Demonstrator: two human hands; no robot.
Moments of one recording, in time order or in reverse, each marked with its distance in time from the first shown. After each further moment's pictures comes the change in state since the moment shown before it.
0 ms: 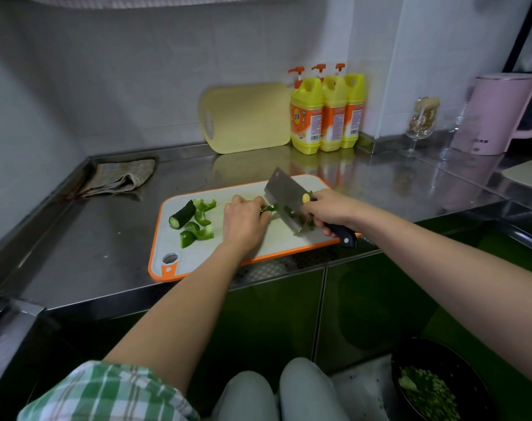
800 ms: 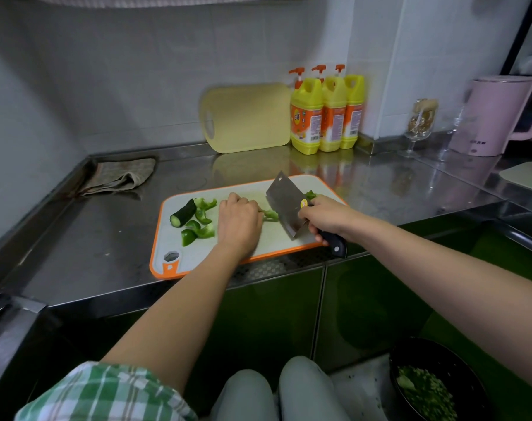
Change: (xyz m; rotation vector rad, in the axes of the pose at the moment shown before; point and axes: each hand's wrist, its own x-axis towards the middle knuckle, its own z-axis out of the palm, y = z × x) left_hand -0.006 -0.008 -0.002 0.205 0.045 0.043; right_hand -0.008 0.000 0.018 0.092 0.013 0.017
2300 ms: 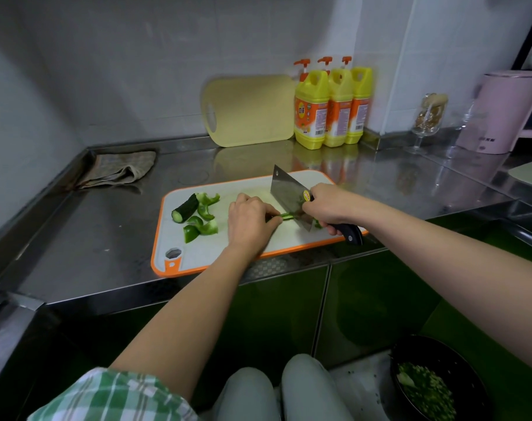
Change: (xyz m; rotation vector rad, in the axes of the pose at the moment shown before) left_hand -0.001 0.007 0.011 -0.316 0.009 -0.061; right_hand 0.004 -0.025 -0.007 -0.491 0.005 -0.031
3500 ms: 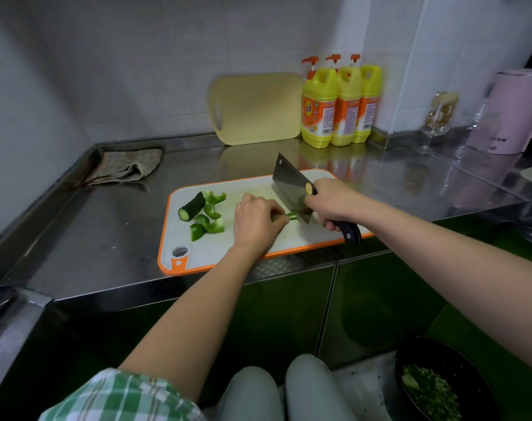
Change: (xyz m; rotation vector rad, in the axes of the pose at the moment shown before) left_hand 0.001 -0.002 0.001 -0.055 -0.007 -0.031; right_hand 0.012 -0.004 0.006 0.055 0.071 -0.019
